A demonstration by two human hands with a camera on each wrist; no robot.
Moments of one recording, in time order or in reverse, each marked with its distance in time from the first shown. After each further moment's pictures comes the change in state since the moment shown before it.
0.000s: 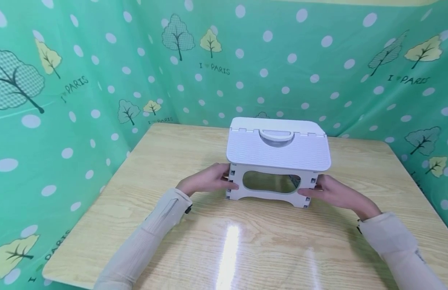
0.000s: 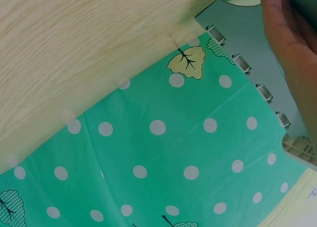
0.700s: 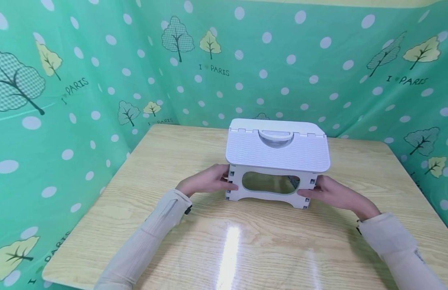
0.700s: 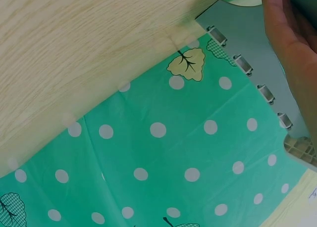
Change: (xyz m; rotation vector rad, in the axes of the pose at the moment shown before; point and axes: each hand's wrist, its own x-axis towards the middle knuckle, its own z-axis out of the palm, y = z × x) left_hand -0.001 -0.001 0.000 -0.024 -0.008 0.018; right_hand 0.000 0.002 0.001 -0.006 -0.006 -0.026
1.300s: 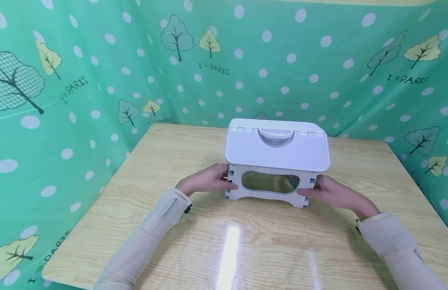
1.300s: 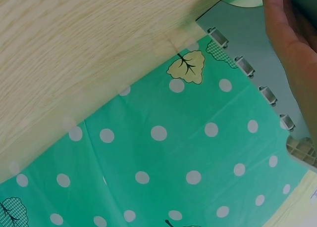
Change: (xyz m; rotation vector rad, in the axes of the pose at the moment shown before) left_hand -0.001 0.004 0.000 -0.002 -0.006 -0.024; right_hand 0.001 0.003 0.000 0.033 -0.016 -0.008
